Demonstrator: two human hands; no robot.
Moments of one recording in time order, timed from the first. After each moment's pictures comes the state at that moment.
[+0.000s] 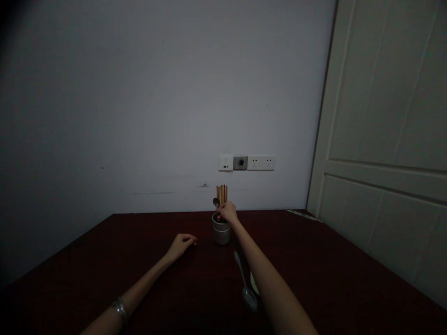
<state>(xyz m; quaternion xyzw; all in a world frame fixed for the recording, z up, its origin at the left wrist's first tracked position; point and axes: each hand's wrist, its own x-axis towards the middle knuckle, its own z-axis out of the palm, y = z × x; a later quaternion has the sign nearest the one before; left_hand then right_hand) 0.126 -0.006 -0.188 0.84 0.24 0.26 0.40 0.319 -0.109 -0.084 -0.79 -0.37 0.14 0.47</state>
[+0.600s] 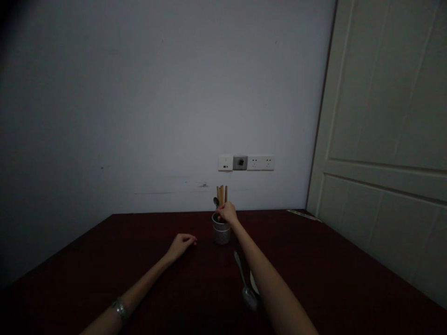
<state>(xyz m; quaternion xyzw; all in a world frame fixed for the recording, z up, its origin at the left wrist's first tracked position) 0.127 -0.007 -0.185 0.85 0.23 0.26 0.39 0.326 -0.106 -0.089 -0.79 -0.38 0.13 0.47</state>
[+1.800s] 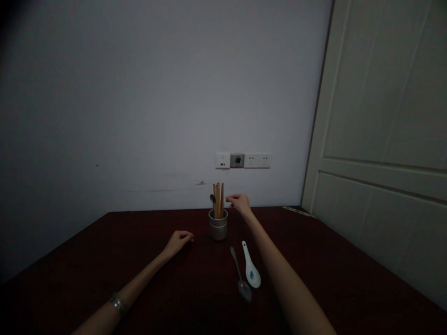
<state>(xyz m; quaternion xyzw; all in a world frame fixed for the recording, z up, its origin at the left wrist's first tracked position) 0.129 -0.003 -0.192 0.85 0.23 0.27 0.40 0.354 -0.159 -0.062 -0.72 -0.36 0.10 0.59</state>
